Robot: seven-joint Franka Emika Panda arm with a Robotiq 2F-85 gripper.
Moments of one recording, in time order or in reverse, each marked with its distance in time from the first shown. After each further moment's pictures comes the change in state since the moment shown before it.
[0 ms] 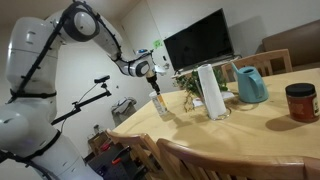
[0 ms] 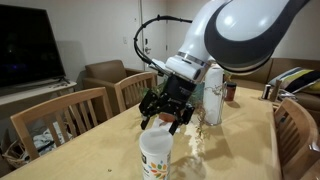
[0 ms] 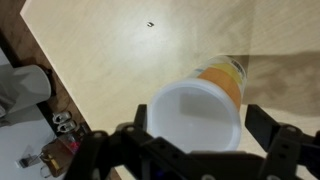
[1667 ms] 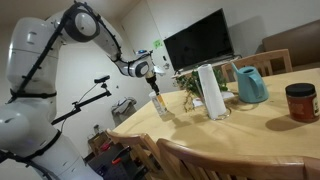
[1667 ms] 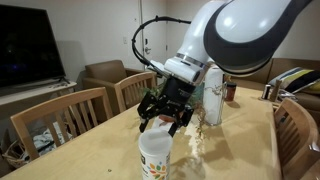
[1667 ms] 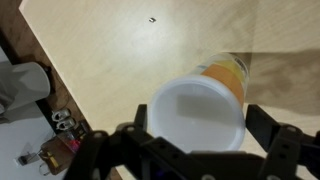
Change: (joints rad) arm 0.013 0.005 -0.002 0.002 0.000 0.000 0.000
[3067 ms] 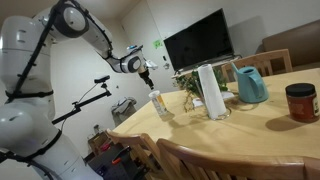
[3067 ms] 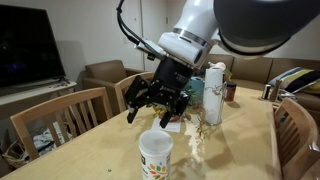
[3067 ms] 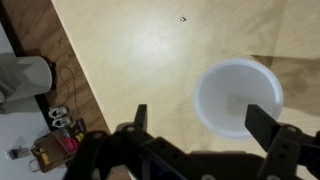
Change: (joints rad) arm 0.062 -0.115 0.001 -0.027 -0.004 0.013 0.000
